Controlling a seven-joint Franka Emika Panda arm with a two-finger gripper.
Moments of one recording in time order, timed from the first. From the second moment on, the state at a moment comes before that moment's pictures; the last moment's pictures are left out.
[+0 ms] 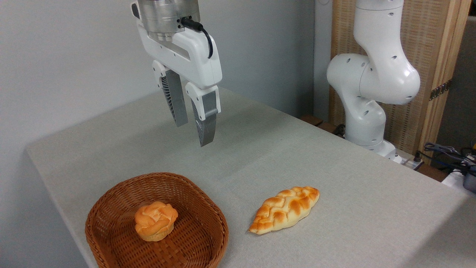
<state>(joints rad) 0.08 -0.01 -0.09 -1.60 -0.08 1.60 0.81</state>
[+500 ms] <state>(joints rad) 0.08 -0.02 -0.07 -1.63 -0.08 1.60 0.81</state>
